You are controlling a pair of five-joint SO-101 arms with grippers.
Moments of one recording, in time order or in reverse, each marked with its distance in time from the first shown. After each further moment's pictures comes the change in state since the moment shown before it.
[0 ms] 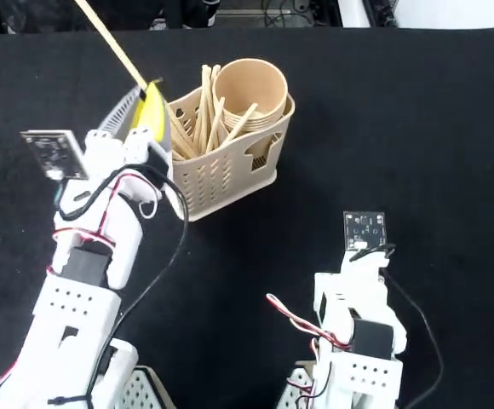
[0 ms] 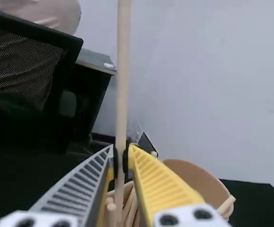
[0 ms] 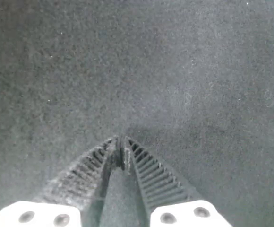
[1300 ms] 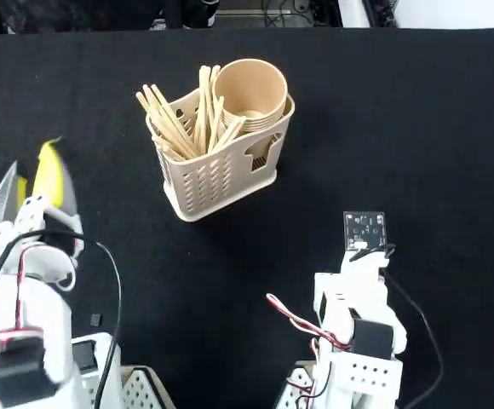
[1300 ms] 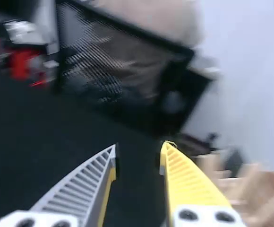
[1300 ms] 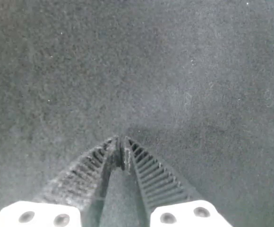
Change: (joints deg) left arm -27.2 -33.3 -9.2 54.9 -0.2; right arm 0.0 0.0 0.0 0.0 0.0
